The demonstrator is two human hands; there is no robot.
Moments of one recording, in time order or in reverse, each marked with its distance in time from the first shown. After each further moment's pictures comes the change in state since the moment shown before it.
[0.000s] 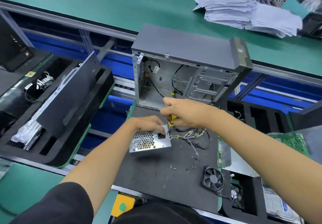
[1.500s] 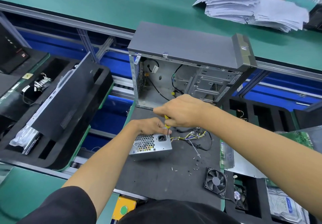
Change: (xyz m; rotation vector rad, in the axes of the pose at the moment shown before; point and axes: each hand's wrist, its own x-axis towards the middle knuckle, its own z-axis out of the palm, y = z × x) left_hand 0.026 -0.016 0.002 -0.008 -0.046 0.049; right_hand 0.022 0.005 -0.002 -0.284 0.039 -0.056
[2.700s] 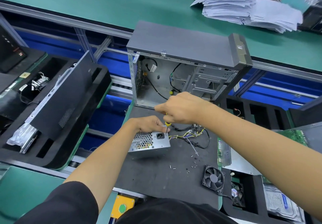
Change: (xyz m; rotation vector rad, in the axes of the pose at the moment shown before) left_hand -0.007 0.006 0.001 0.016 0.047 -0.029; right_hand -0.003 -0.005 -0.008 -0.043 -0.052 0.101
